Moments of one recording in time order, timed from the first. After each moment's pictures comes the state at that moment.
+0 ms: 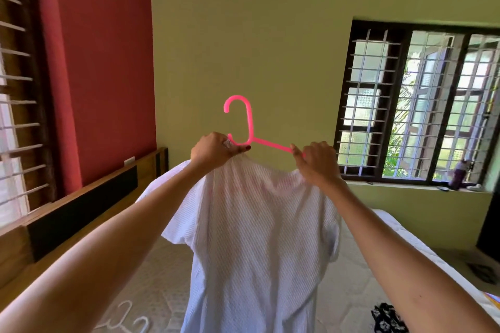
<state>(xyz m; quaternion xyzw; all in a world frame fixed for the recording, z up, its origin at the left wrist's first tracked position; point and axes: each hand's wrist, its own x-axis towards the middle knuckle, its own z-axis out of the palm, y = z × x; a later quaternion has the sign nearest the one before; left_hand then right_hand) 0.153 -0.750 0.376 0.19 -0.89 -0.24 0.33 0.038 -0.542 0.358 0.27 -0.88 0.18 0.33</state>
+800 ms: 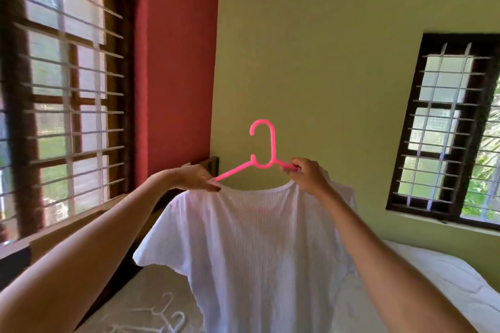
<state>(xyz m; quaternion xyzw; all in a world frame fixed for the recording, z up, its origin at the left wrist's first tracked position) 0.261 -0.825 0.372 0.23 -0.96 -0.12 0.05 0.041 -0.628 0.364 0.47 -0.79 0.37 0.15</state>
